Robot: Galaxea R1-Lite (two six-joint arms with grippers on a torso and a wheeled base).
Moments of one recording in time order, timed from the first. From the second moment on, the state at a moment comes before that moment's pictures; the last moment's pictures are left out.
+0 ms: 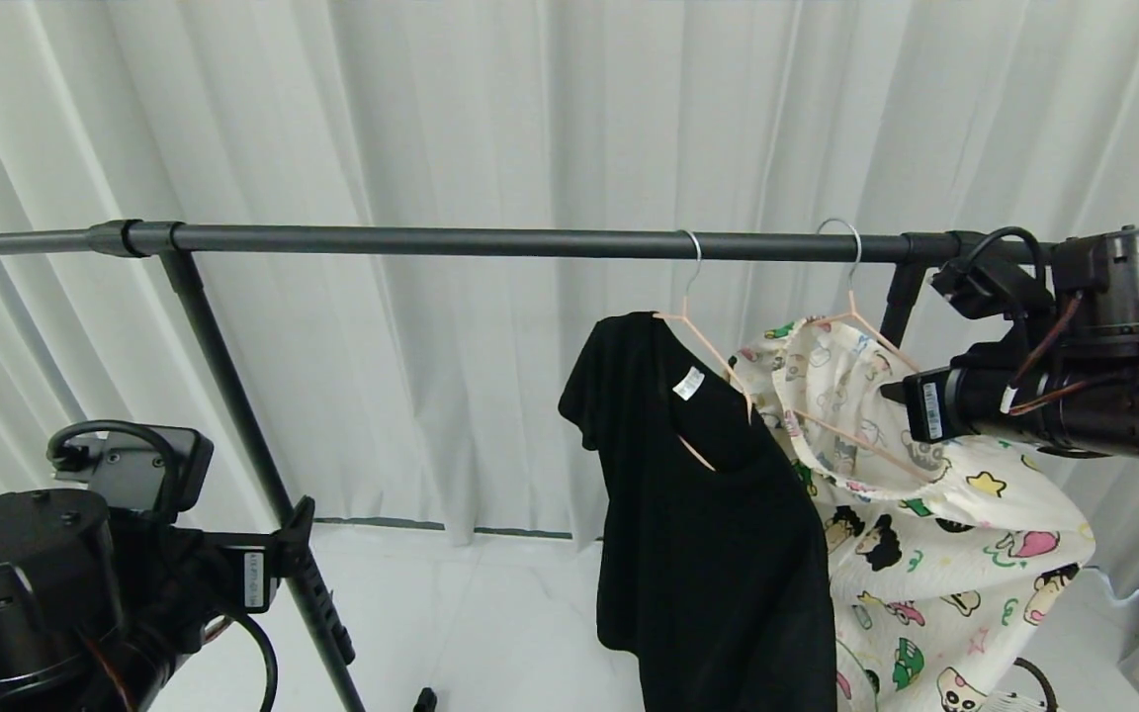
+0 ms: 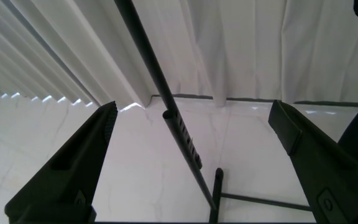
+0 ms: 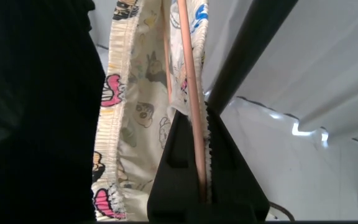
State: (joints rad) left arm -0.38 1.41 -0.20 -0.92 0.59 0.15; right arm 0.36 1.60 -1.01 -0.13 -0.02 0.00
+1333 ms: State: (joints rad) left arm -0.40 1.41 -0.20 -0.92 0.61 0.14; right arm 0.31 1.60 -1.02 -0.16 -0.10 0.03
